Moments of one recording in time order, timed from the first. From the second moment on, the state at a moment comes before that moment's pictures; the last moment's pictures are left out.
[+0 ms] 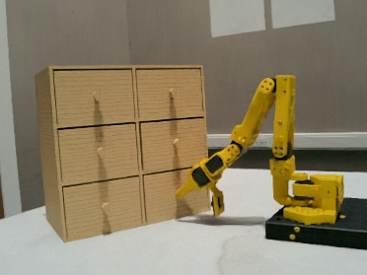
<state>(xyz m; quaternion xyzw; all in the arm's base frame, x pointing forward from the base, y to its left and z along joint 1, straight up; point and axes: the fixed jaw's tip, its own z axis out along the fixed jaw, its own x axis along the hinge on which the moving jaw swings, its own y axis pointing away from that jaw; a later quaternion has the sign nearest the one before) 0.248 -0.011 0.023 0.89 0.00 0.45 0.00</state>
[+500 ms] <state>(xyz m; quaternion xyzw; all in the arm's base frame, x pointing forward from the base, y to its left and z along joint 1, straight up) 0.248 -0.011 0.023 0.89 0.00 0.45 0.01</state>
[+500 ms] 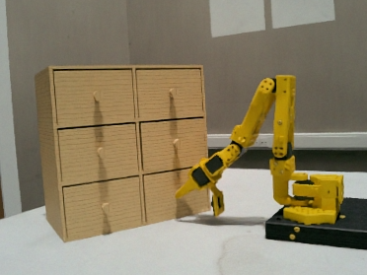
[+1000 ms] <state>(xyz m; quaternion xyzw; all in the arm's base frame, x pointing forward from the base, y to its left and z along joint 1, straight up) 0.248 -0.011 0.023 0.89 0.00 0.45 0.01</state>
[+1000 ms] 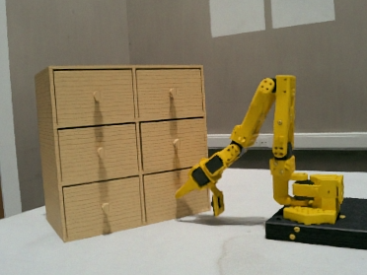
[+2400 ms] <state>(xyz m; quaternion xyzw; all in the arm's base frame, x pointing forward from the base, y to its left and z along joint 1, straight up) 0.222 0.003 0.023 0.89 0.03 0.45 -0.01</state>
